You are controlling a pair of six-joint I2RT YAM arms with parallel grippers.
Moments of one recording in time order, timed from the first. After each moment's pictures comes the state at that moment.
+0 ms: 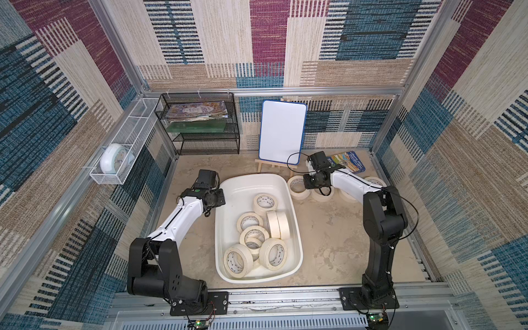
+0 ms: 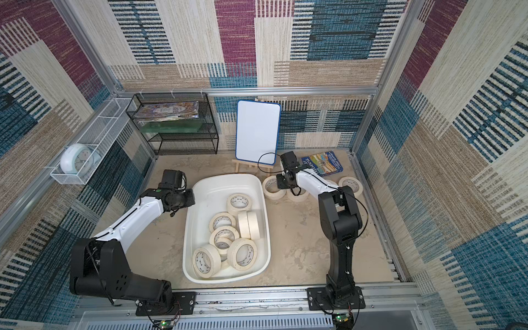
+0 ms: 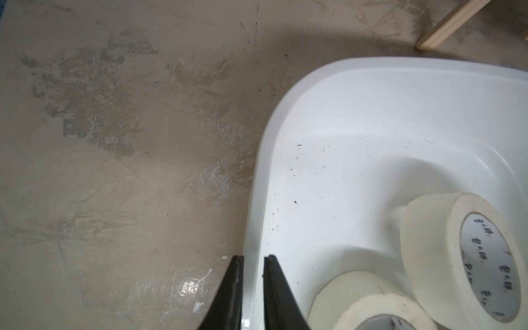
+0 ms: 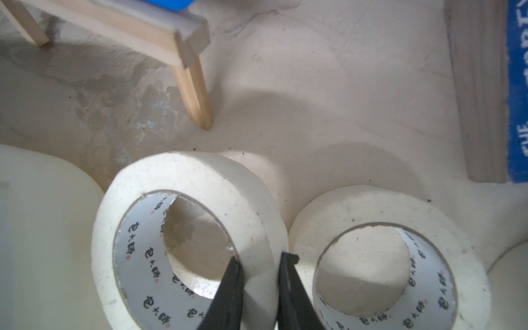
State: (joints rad) left arm -0.09 1.46 1.05 -0.58 -0.06 -0.31; right arm 0.37 2.00 1.52 -0.54 -0.01 0.19
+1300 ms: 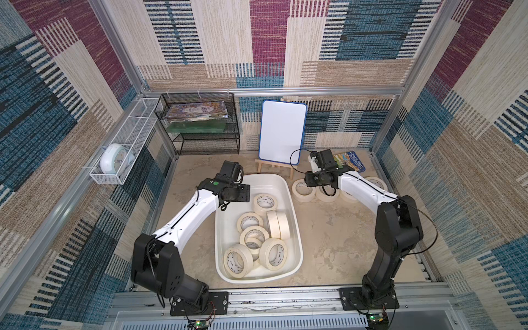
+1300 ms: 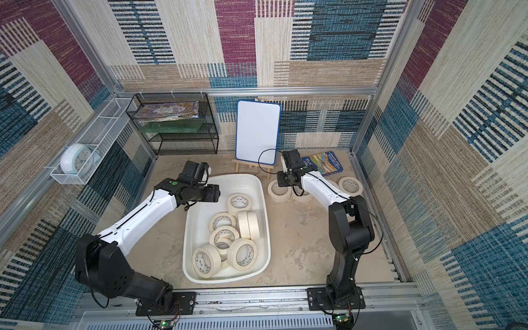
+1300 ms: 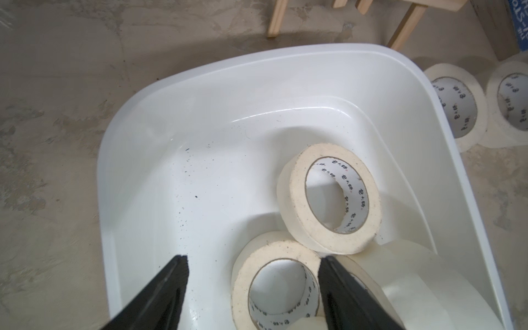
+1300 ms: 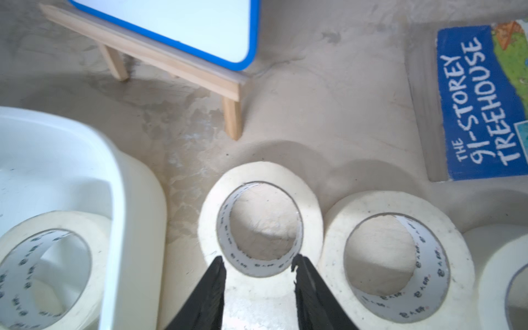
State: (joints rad) left arm -0.38 1.54 1.29 -0.74 -0.03 -0.26; right arm 0.39 1.80 1.41 -0.51 -0.01 0.18
